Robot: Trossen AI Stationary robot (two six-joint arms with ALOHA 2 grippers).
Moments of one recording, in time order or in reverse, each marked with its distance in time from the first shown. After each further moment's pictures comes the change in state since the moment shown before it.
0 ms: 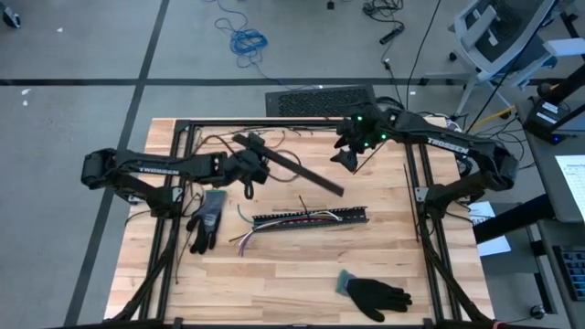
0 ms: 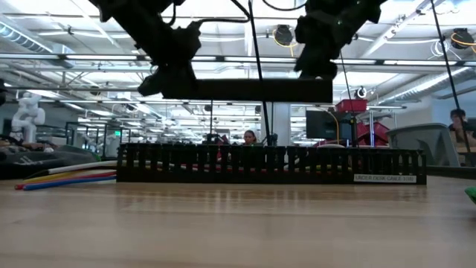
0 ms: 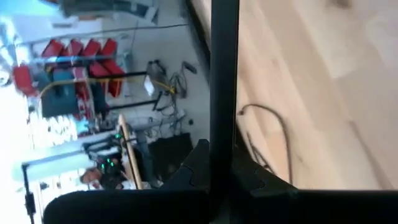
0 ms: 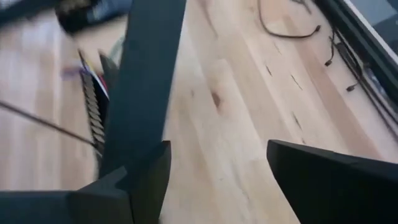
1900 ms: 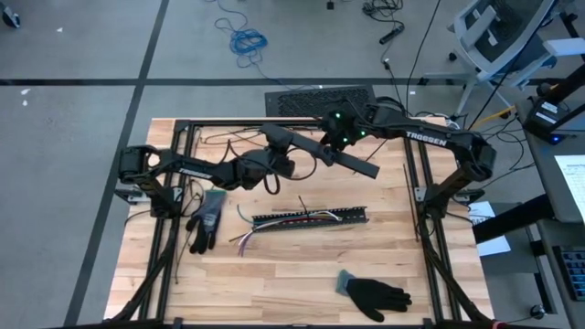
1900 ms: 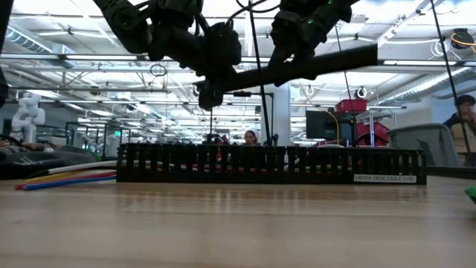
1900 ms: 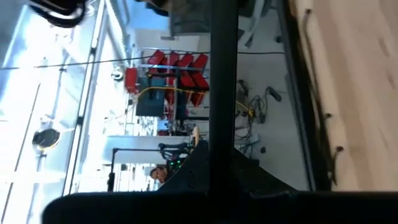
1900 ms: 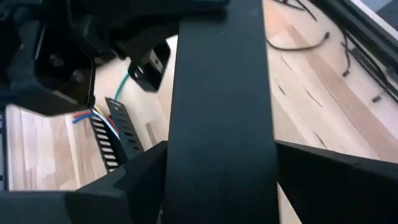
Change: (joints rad) left arm 0.008 0.333 -0.002 0.895 -0.066 0.280; right arm 0.060 0.201 0.208 -0.017 0.044 0.190
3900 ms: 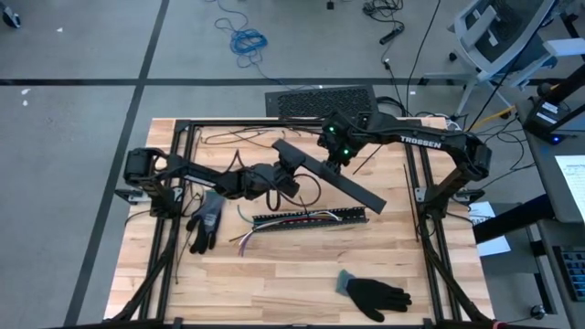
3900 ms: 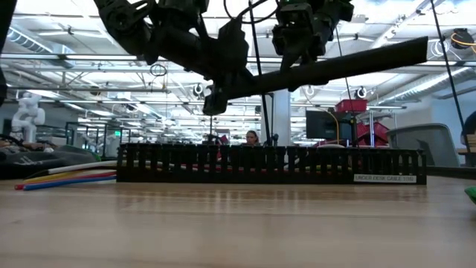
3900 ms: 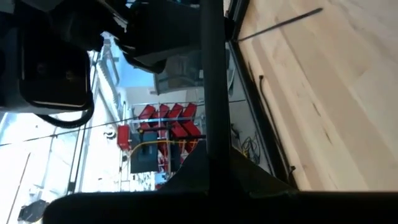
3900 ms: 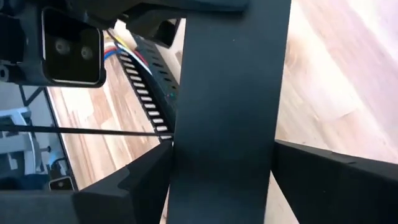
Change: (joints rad) left arm -0.077 0.074 0.001 -0.020 0.140 0.056; right arm 0.070 0.030 0.019 -0.198 -0.151 0.088
